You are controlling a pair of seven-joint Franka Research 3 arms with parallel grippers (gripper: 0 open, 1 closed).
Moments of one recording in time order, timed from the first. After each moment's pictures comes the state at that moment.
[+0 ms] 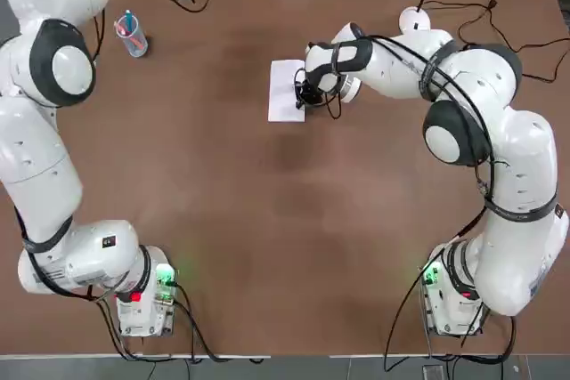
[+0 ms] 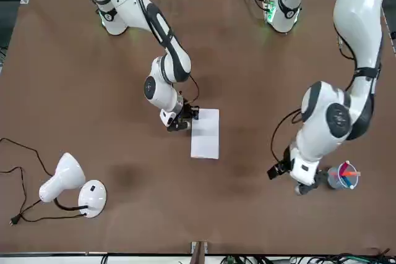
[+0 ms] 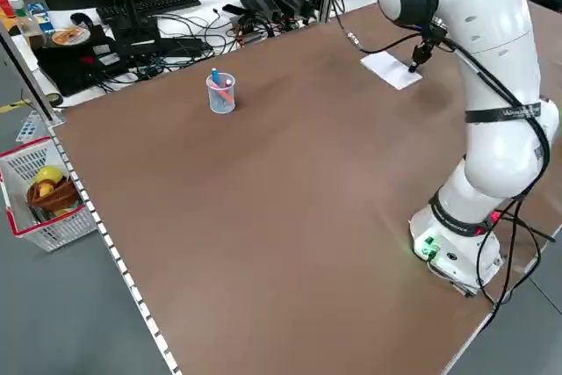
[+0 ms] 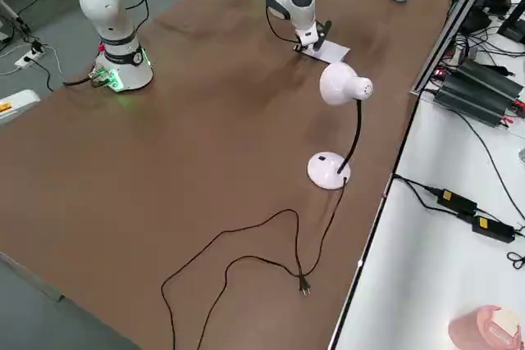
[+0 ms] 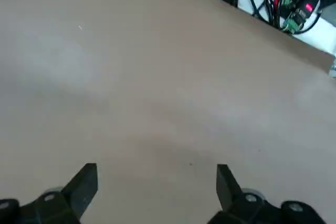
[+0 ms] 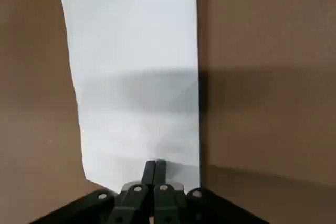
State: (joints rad) left arm 0.17 0.65 -0.51 -1.38 0.25 2.16 -0.70; right arm 0.72 0.69 0.01 -1.79 0.98 2.65 -0.08
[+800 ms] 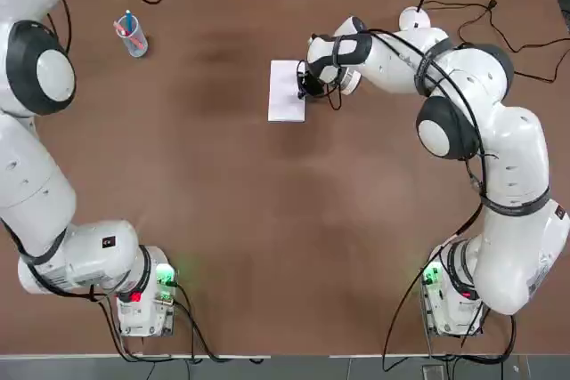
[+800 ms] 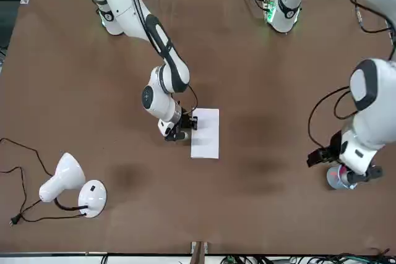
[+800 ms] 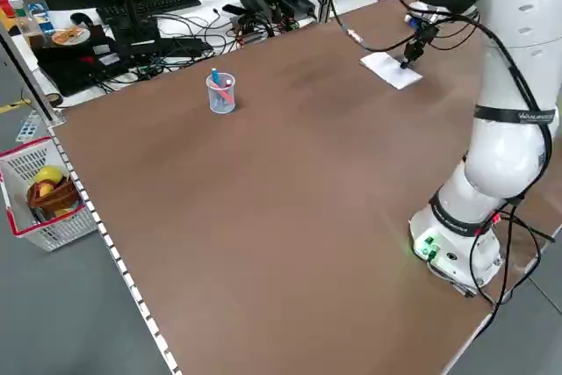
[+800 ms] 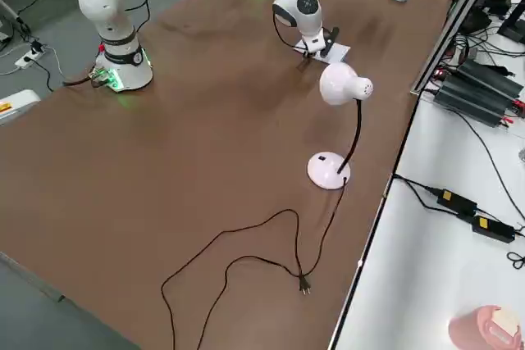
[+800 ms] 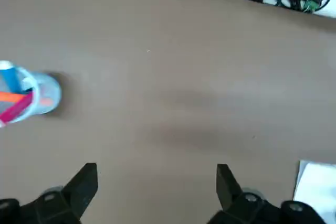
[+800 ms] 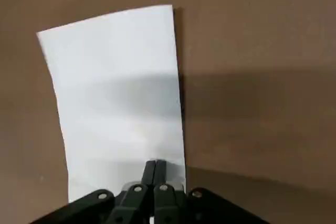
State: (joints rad) left arm 0.16 0.42 -0.23 -1.45 -0.03 1.98 -0.16; right arm 0.69 0.77 0.00 -1.69 0.97 2.65 -0.09
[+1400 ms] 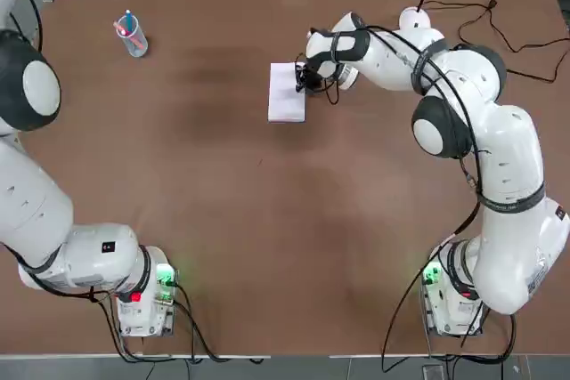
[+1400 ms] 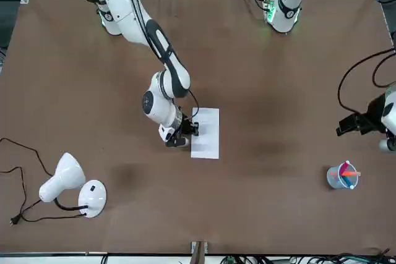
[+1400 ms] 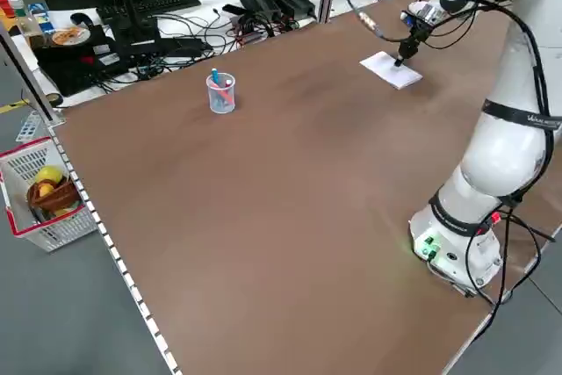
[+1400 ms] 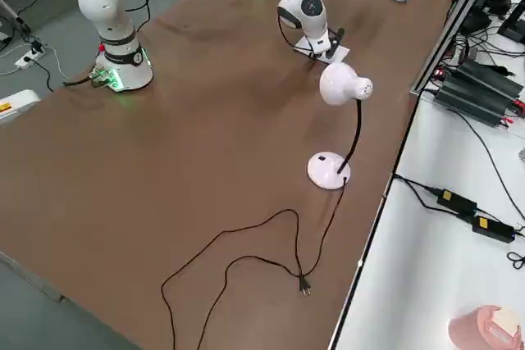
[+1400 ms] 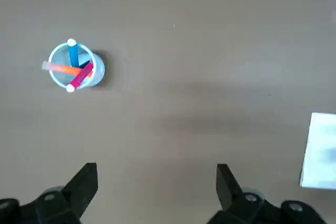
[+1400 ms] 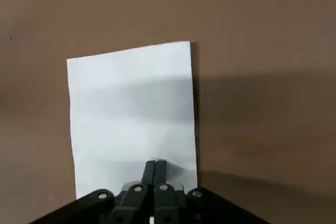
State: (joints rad) left arm 0.06 0.25 -0.02 -1.46 -0.10 1.76 0.00; right arm 0.68 0.82 -0.01 -1.61 0.97 2.65 -0.09
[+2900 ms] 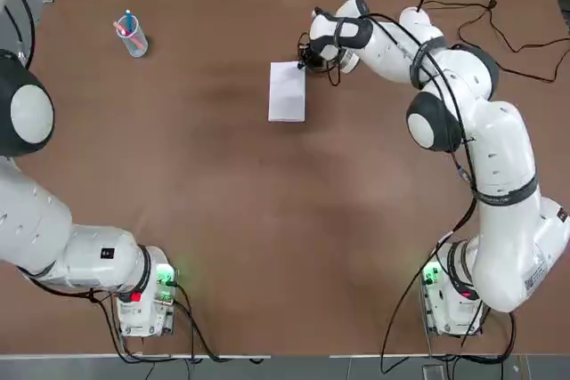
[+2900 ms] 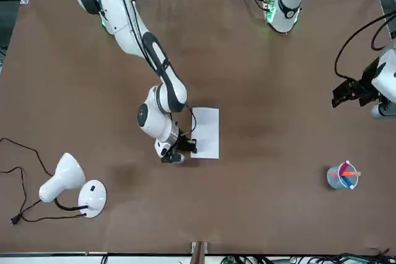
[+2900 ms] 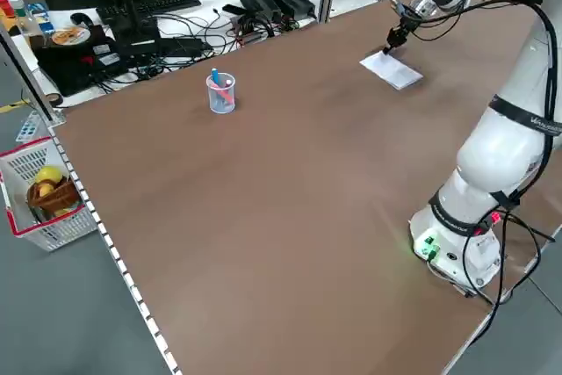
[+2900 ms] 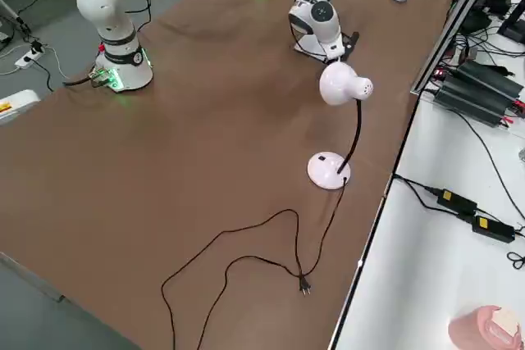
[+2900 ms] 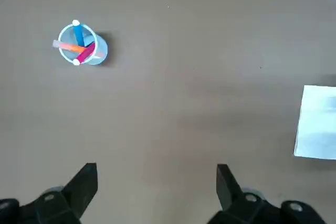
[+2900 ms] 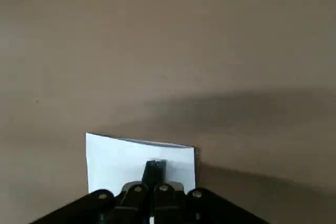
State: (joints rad) left arm -0.03 0.13 -0.01 -1.47 -0.02 1.64 -0.08; right arm 0.63 0.91 -0.02 -1.43 0.96 2.64 -0.09
